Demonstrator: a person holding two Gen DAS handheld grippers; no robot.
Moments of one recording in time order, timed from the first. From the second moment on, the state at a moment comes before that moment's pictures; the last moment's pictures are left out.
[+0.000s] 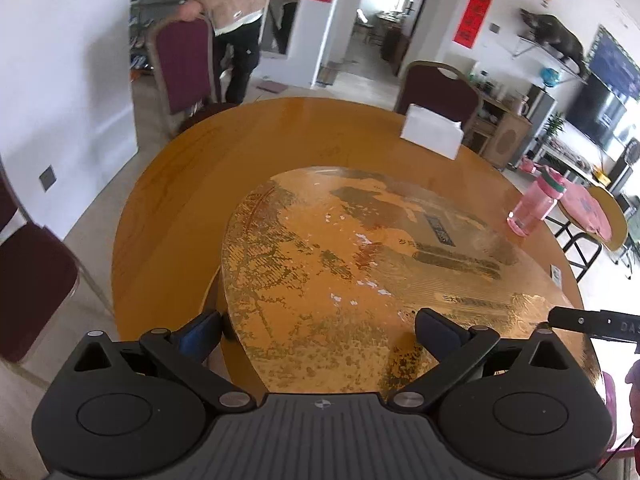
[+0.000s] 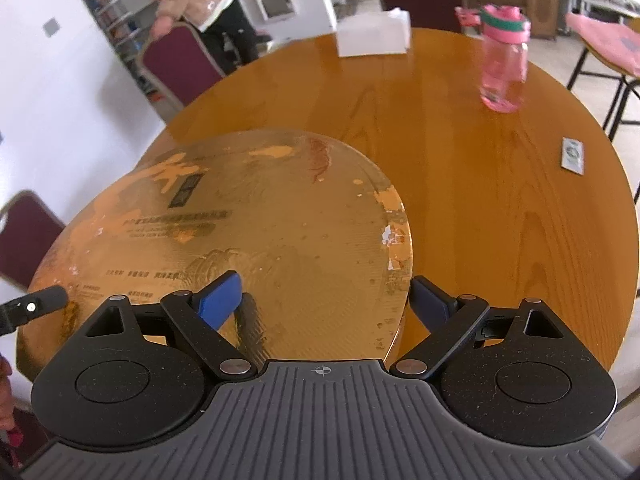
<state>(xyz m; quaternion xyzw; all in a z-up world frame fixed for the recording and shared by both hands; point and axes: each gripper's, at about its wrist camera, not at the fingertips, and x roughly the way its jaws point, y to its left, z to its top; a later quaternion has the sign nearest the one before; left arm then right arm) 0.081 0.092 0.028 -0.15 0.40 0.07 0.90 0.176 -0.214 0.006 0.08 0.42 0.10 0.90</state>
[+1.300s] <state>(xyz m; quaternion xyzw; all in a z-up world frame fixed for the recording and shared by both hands) 0.067 0.109 -0.028 -0.10 0.44 0.11 0.89 0.144 -0.213 -0.040 0.05 0.42 0.11 0.90</state>
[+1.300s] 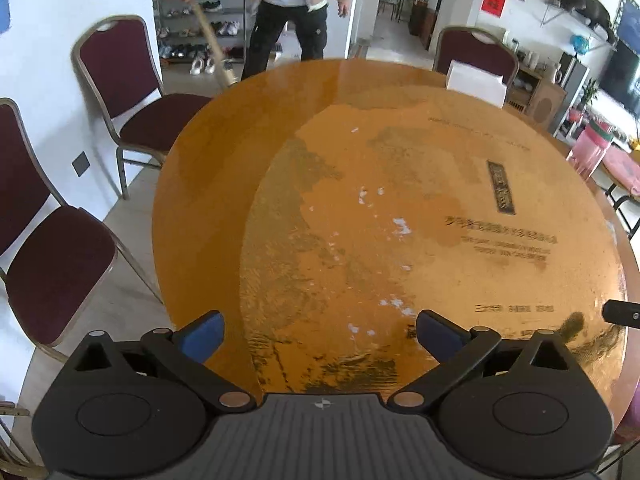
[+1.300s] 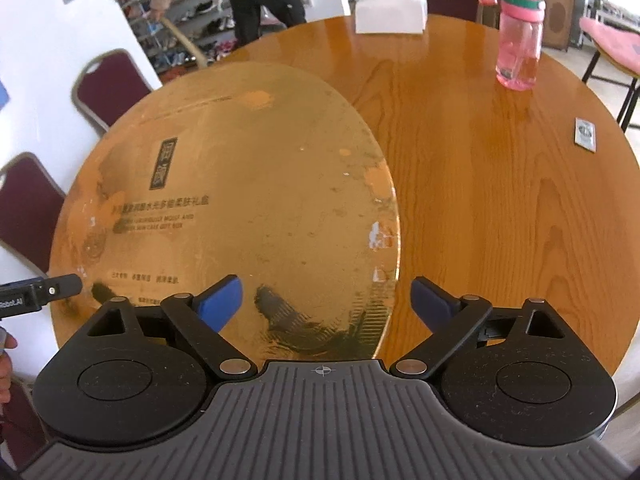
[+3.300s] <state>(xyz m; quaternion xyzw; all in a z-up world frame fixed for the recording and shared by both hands) 0.092 0.053 -0.024 -0.01 0.46 -0.06 0.89 0.164 -0.185 -0.038 0.01 0.43 0.12 0.89</state>
